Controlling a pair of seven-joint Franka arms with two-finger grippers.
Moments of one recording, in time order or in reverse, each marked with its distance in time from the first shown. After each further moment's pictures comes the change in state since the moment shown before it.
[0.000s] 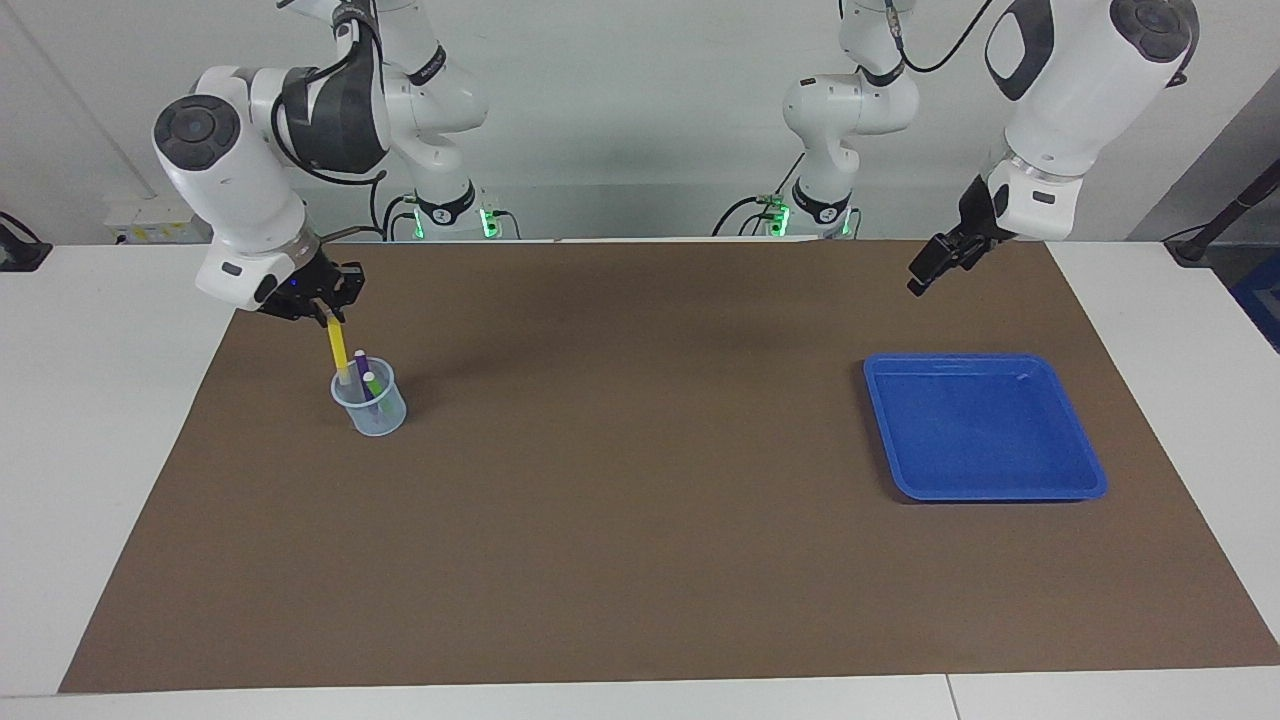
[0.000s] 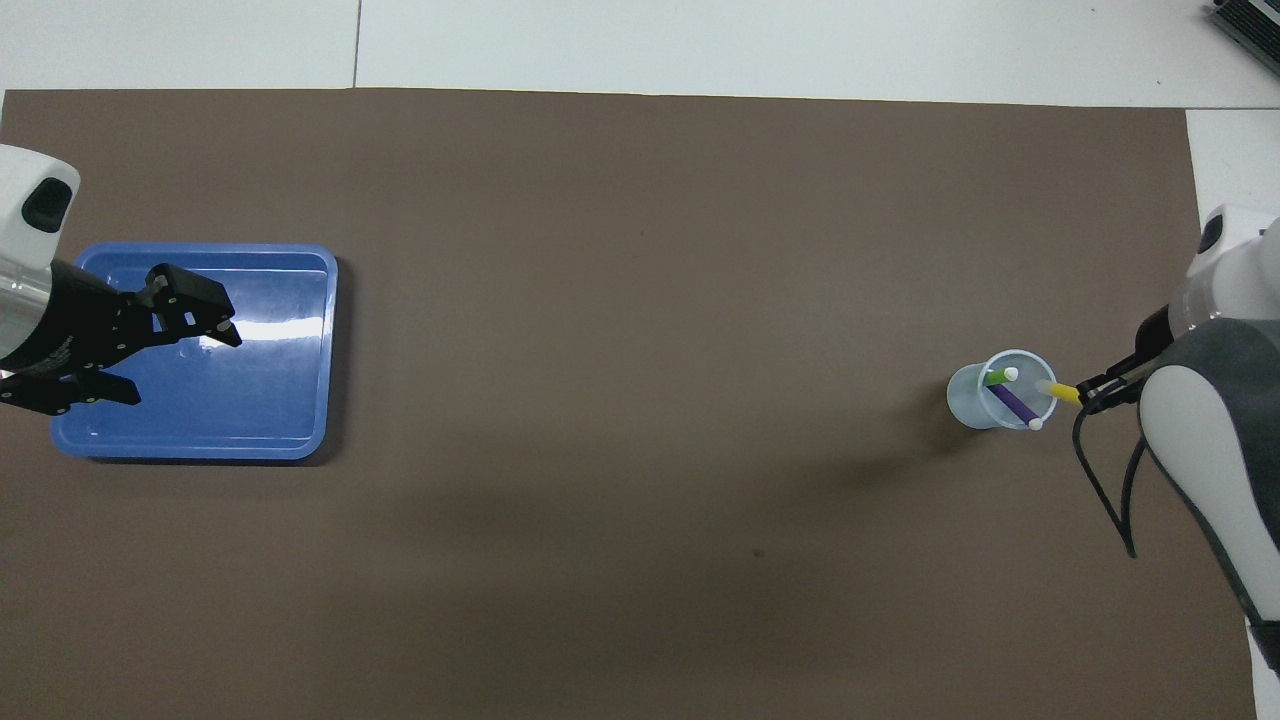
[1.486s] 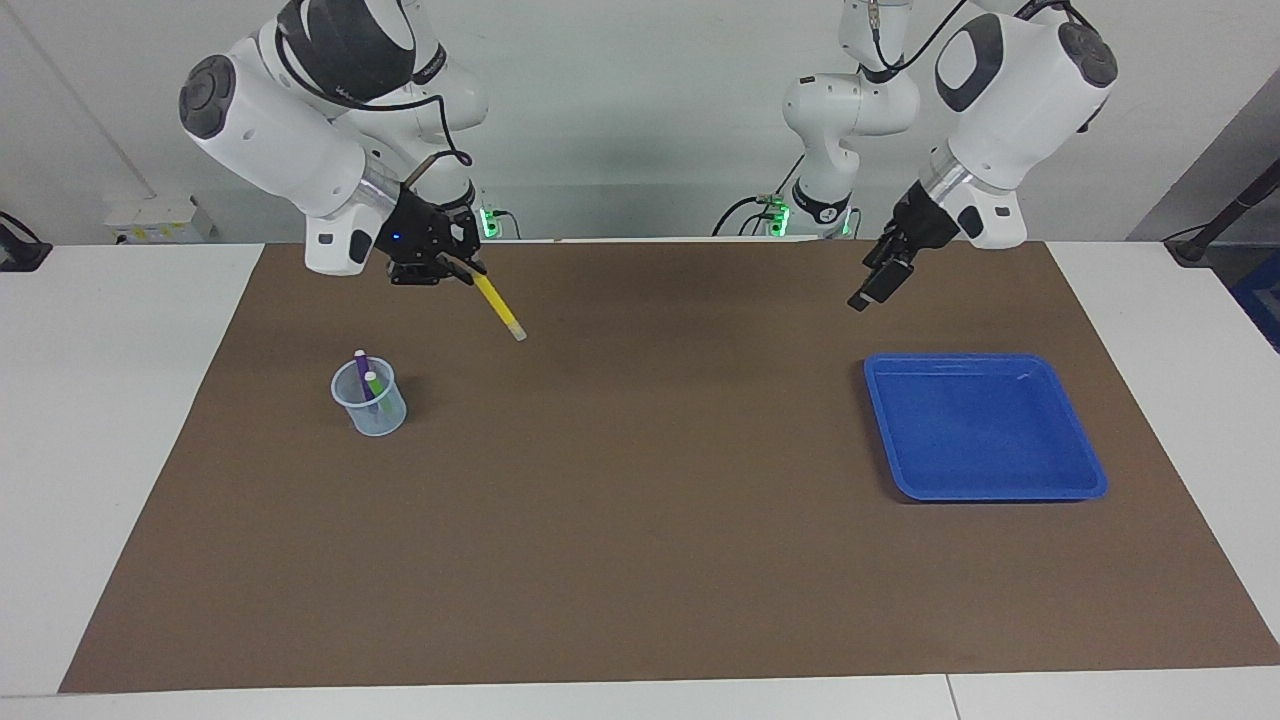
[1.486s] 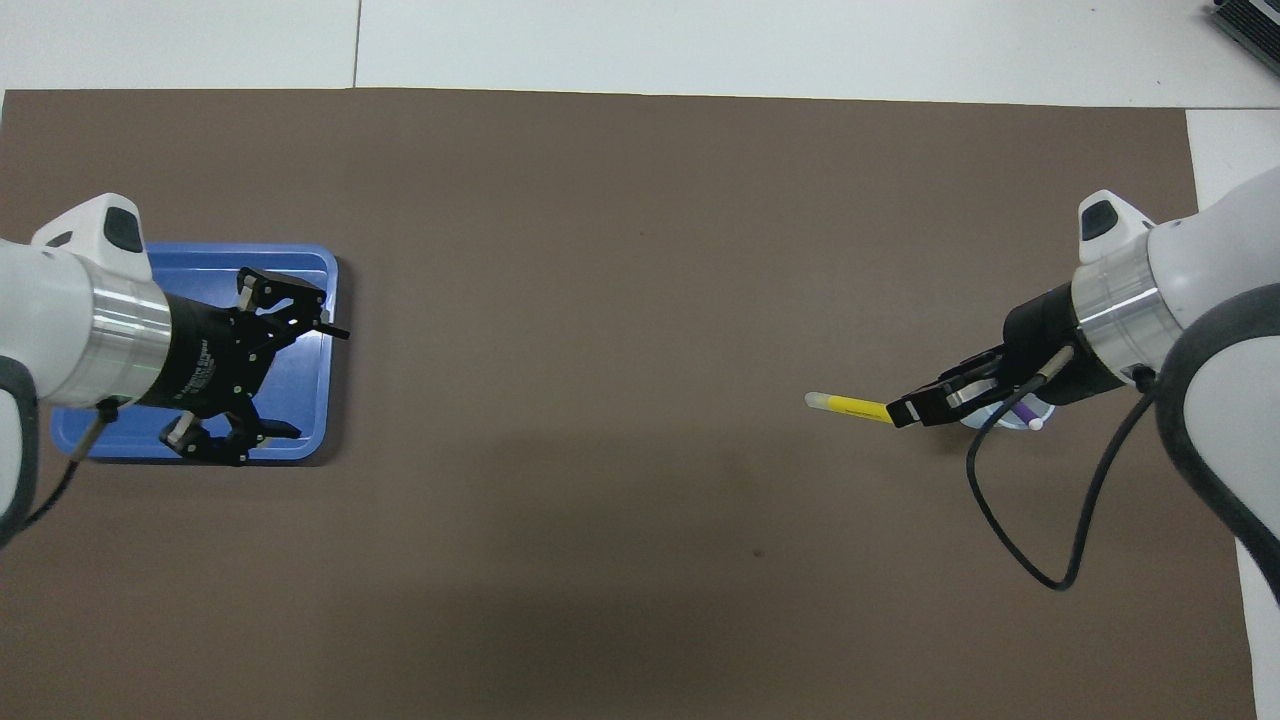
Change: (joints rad) left arm -0.116 -0.086 -0.003 -0.221 -0.245 0.239 -0.655; right arm 0.098 -0.001 0.036 0.081 0.593 -0.087 -0.002
